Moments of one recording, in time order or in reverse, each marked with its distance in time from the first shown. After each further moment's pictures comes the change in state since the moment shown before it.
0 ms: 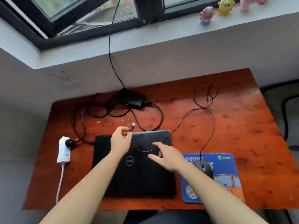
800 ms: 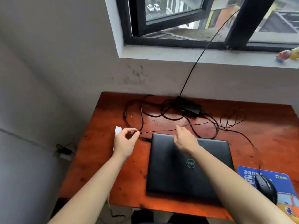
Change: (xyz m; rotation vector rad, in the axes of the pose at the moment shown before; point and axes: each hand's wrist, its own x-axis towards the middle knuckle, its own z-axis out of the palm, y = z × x) left_hand 0.030 -0.159 -0.242 -0.429 0.137 0.134; right_hand 0.106 -0.230 0.078 -0.400 0.221 0.141
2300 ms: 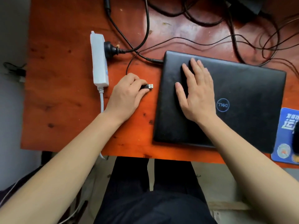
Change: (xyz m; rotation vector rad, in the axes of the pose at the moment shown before) left_hand 0.019 -0.154 0.023 0.575 -0.399 0.524; right_hand -0.003 0.001 0.139 -0.036 0.409 -0.230
